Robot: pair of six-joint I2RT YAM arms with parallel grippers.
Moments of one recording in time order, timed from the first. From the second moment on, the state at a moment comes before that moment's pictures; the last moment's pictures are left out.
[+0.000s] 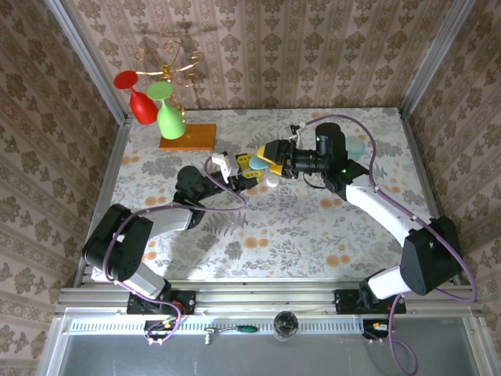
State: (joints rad) left arm -0.57 1.55 0.65 1.17 0.75 -0.06; right arm 0.42 1.44 1.08 0.10 -0.80 1.10
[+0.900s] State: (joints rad) left arm -0.53 1.54 0.62 1.09 0.73 -0.04; right arm 0.33 1.39 0.91 0.19 -0.69 1.11
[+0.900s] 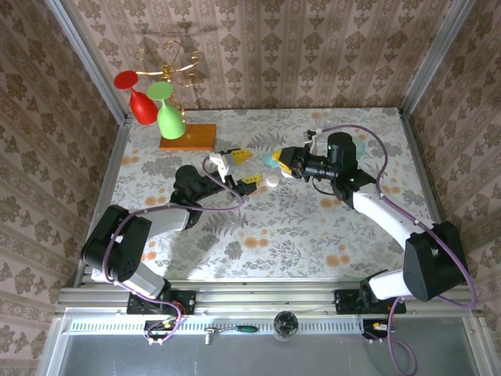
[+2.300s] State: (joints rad) left arm -0.62 1.34 0.59 0.36 0.45 0.23; right arm 0.20 1.38 0.70 -0.06 -0.23 0.77
